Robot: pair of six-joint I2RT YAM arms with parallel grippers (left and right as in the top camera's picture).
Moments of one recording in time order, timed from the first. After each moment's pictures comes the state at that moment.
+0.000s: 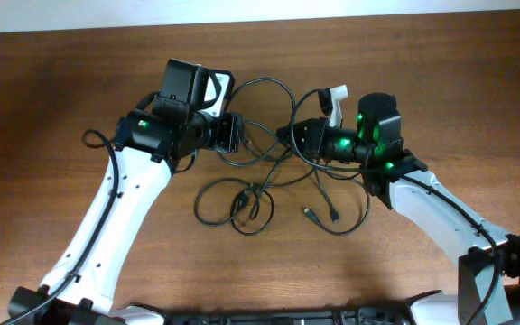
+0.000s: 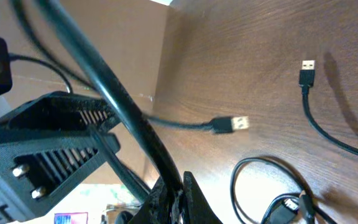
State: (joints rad) left arm -0.34 1.52 1.41 -0.88 0.16 -0.13; right arm 0.28 1.53 0.82 0.29 -0.88 0.94
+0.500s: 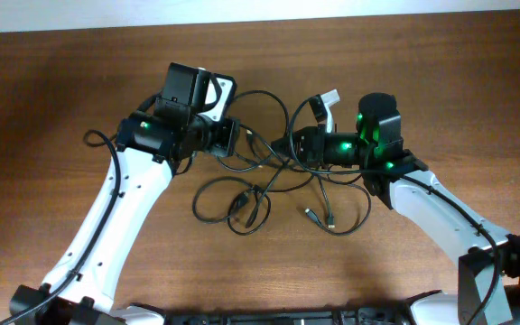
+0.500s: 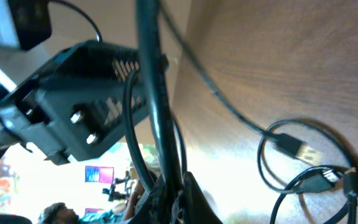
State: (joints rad) left arm -0.34 1.52 1.39 -0.88 0.11 -0.04; right arm 0.28 1.53 0.82 0.28 -1.08 0.93
